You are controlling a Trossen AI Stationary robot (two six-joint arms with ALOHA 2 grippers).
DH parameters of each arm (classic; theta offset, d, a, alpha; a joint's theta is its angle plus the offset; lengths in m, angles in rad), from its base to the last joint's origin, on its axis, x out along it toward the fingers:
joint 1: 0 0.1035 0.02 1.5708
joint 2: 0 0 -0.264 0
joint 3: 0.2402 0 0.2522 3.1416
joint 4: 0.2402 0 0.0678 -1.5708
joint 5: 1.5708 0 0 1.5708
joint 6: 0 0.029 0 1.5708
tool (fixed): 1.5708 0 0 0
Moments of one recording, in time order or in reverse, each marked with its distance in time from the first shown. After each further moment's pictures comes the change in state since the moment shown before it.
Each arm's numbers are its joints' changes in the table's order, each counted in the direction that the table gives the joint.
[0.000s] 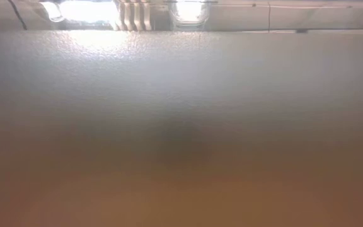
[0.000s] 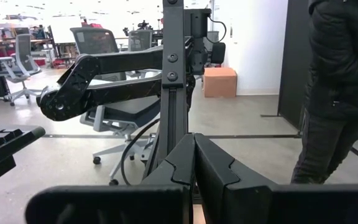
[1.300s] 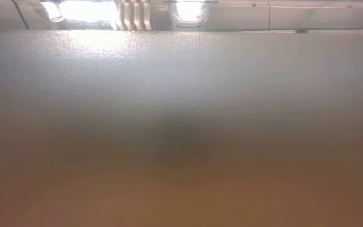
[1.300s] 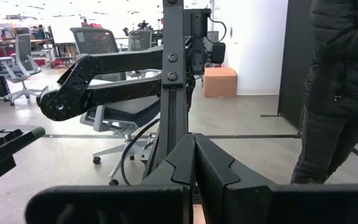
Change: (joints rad) left arm 0.001 0.000 0.618 0.337 -0.297 -0.426; right arm 0.000 0.000 0.000 0.000 0.000 0.000
